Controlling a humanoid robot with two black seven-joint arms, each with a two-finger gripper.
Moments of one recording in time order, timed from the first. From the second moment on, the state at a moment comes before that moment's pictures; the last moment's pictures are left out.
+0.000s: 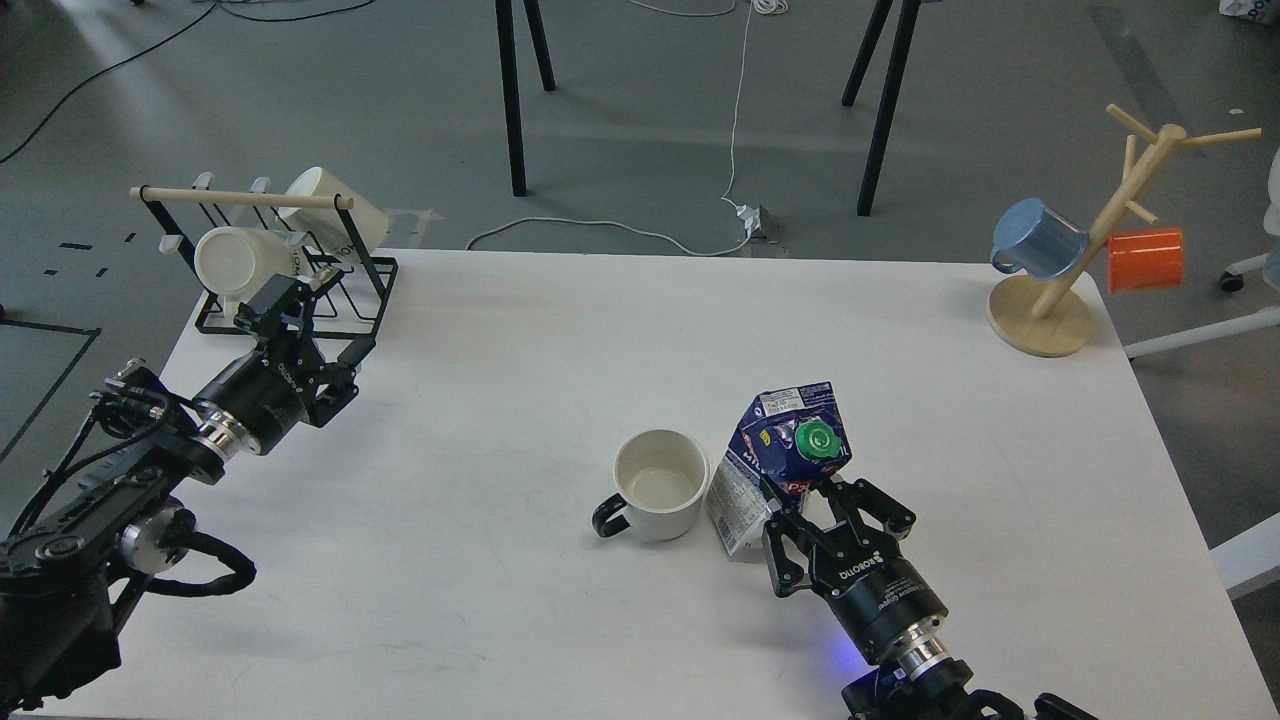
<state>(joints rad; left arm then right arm) -0.41 0.40 -0.87 -0.69 0.67 -0.49 -0.49 -0.05 -0.25 0.69 1.37 0.48 0.49 0.22</state>
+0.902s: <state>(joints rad) -0.41 0.40 -0.87 -0.69 0.67 -0.49 -0.49 -0.25 -0.49 0.68 1.54 0.47 0.49 0.22</state>
